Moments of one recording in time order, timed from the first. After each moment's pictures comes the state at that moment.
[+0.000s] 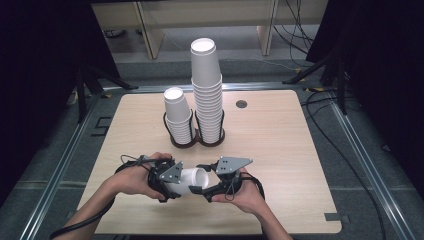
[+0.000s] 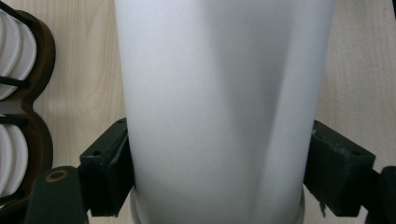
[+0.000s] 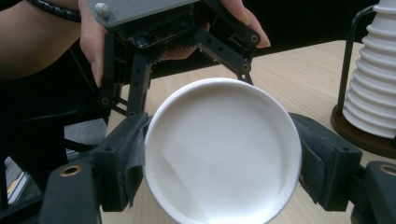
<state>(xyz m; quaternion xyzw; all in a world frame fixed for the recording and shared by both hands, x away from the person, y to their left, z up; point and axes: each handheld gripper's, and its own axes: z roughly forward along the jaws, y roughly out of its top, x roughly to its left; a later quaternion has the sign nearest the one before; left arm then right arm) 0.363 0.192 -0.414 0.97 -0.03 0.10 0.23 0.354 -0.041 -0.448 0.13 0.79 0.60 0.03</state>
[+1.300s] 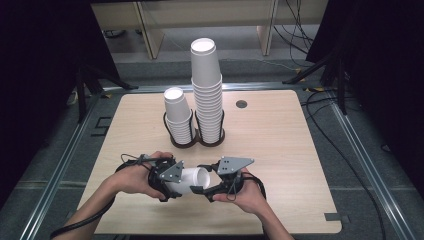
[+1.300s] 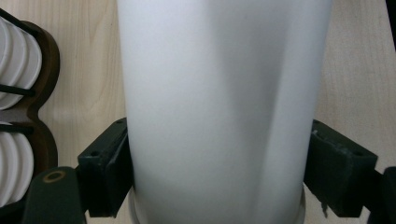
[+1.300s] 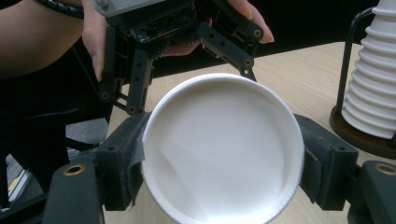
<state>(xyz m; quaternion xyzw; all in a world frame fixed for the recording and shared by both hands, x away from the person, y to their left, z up) 0.363 0.190 -0.411 0.96 -0.03 0.10 0.24 0.354 -0.044 -0.447 0.13 0.79 0.60 0.02</state>
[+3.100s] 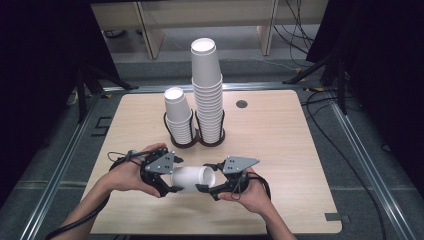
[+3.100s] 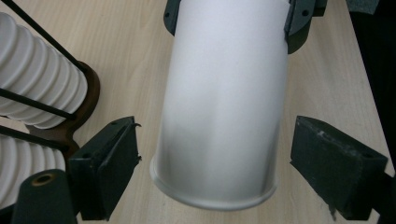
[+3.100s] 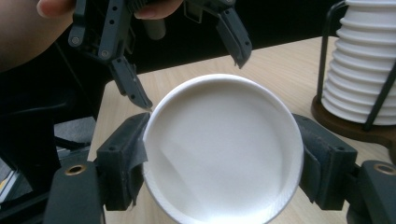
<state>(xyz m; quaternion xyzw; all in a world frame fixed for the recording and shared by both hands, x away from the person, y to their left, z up) 0.366 0.210 -0.393 0.93 0.01 0.11 0.36 0.358 -0.059 -0.452 0.14 0.79 0.60 0.04</state>
